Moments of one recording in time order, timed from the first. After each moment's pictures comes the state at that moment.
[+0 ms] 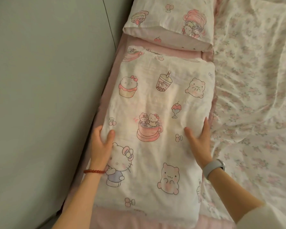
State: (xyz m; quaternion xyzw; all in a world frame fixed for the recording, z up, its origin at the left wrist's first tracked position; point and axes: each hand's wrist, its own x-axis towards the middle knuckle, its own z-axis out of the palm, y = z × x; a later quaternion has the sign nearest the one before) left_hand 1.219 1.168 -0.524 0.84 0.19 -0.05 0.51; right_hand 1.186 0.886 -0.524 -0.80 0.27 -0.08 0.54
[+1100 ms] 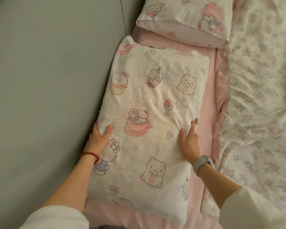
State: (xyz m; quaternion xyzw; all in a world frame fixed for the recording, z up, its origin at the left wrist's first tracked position) left_hand 1.232 1.227 -0.555 0.85 0.25 -0.25 0.39; right_hand 1.186 0.933 -0.549 -0.83 0.32 0.13 0.44
